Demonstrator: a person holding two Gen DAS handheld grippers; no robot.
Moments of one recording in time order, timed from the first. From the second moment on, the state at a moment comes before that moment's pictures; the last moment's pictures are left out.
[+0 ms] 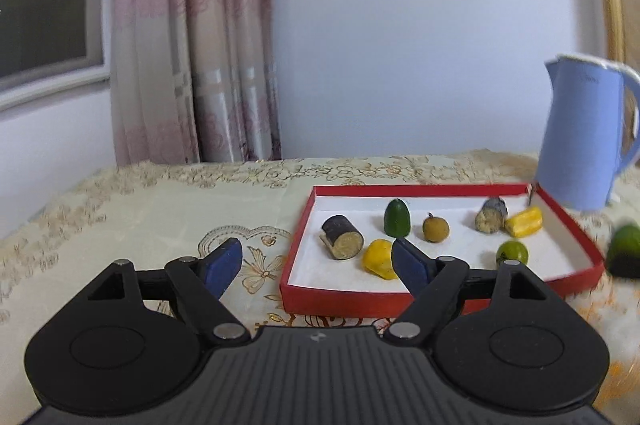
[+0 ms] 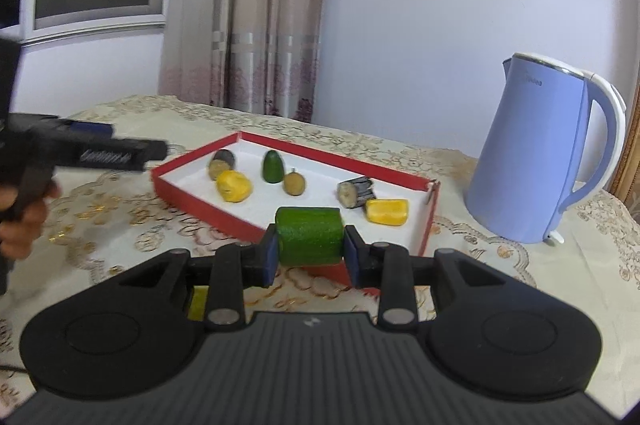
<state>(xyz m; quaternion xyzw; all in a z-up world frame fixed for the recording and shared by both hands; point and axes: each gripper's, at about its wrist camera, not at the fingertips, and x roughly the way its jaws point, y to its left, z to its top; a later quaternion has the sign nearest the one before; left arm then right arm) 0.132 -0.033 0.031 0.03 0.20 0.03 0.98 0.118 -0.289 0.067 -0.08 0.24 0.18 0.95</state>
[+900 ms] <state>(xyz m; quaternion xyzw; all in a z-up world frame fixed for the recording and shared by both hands) 0.146 -0.024 0.011 0.01 0.24 0.05 0.97 0.219 -0.301 0.050 -0.04 0.26 0.10 0.96</state>
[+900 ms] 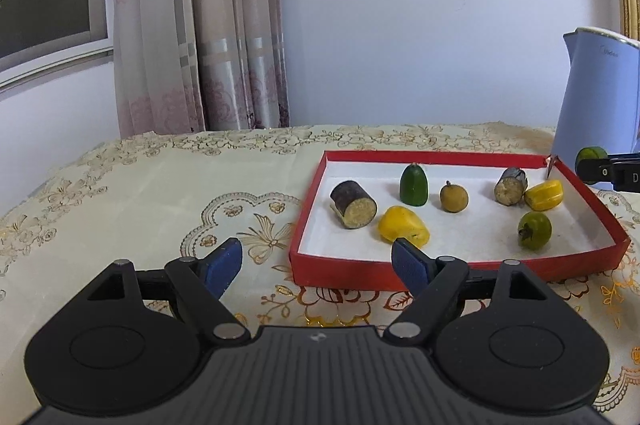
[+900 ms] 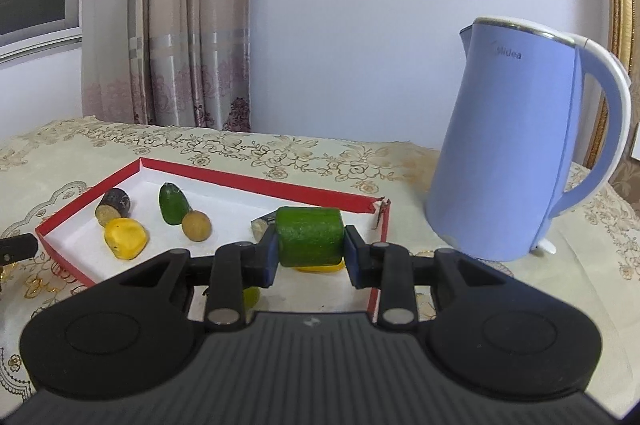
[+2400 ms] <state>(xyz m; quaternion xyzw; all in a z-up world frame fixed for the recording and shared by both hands) 0.151 -0.022 0.006 0.01 0.25 0.07 0.97 0.233 -0.302 0.027 -0.02 0.29 0.09 0.95</state>
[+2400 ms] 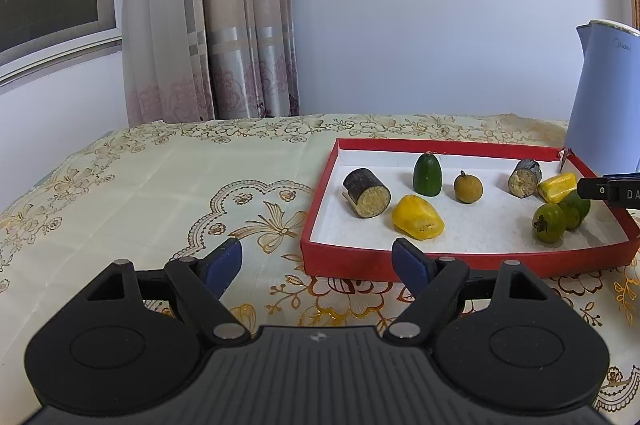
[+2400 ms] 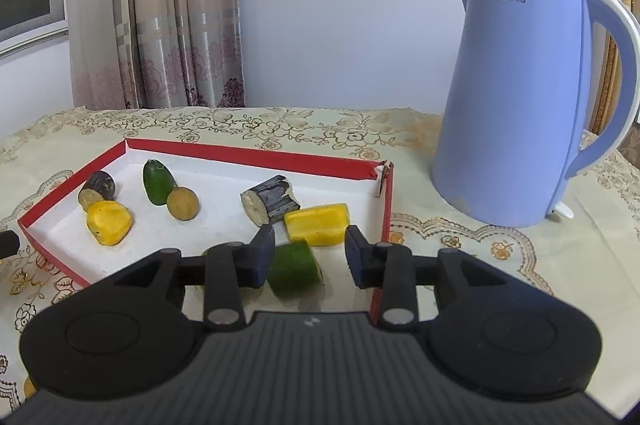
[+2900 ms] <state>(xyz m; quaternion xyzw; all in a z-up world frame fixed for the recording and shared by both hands) 0.151 -0.021 0.007 0.01 0.26 0.07 0.96 0.224 -0.303 0.038 -0.02 0.27 0.10 0.96</state>
